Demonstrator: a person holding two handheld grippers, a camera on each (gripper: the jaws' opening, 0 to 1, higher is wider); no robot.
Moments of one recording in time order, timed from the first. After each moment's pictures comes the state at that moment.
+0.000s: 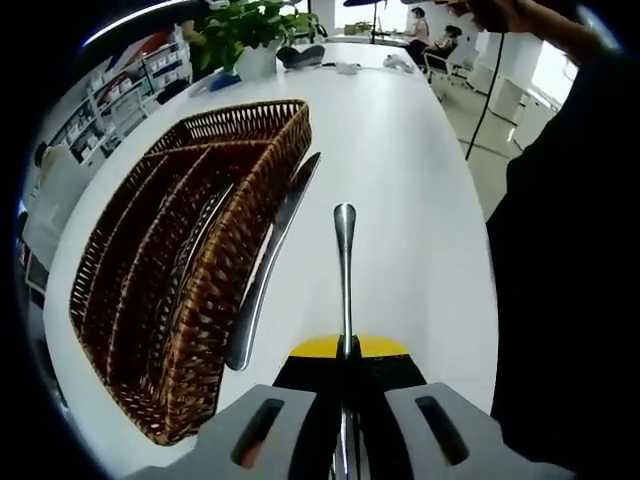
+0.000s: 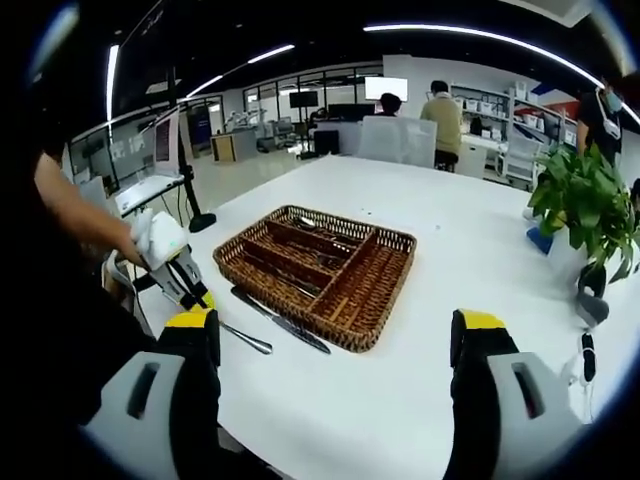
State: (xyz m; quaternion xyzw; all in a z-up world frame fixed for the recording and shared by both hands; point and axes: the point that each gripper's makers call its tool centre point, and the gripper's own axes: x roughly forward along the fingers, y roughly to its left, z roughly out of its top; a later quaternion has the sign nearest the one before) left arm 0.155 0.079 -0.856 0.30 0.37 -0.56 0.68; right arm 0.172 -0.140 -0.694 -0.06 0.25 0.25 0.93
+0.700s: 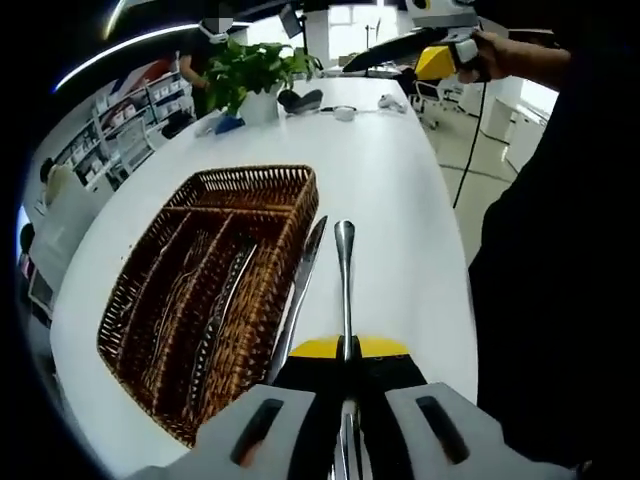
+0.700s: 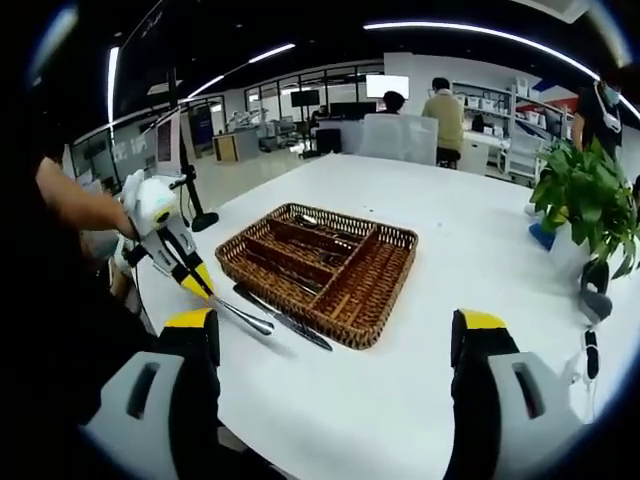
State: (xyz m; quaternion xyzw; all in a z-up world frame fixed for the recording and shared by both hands) left arm 0.163 0.066 -0.791 0.27 0.31 -0.59 0.69; right arm 0.170 -0.140 -0.695 -0.06 0.25 0.26 0.93
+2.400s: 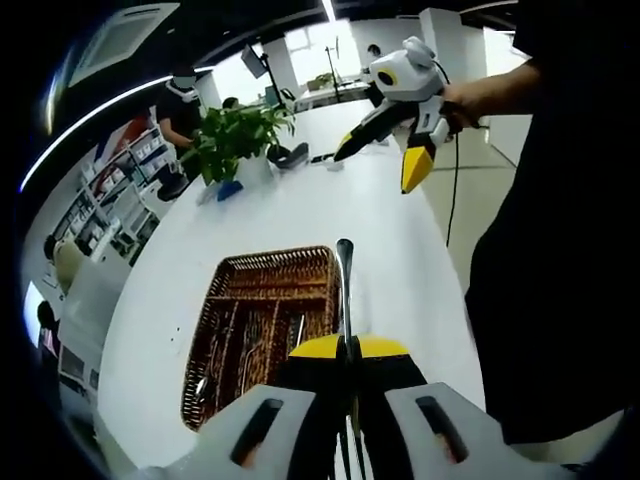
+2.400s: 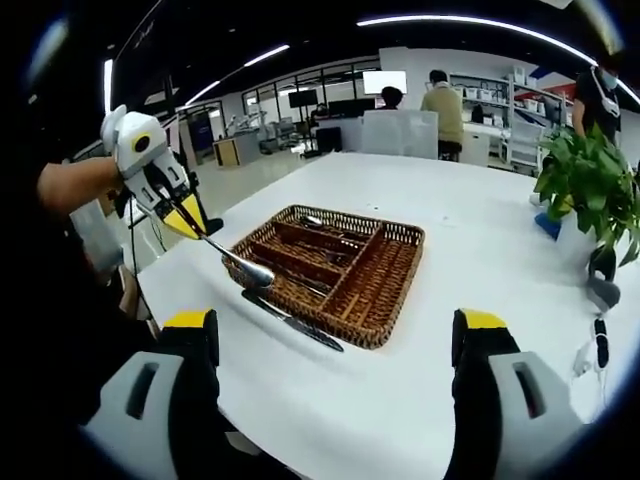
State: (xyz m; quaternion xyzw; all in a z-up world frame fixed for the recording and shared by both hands) left arm 0.184 0.049 -0.685 0.33 0.21 -0.61 0.68; right arm 0.167 -0.133 -0.694 -0.03 0.26 0.27 0.93
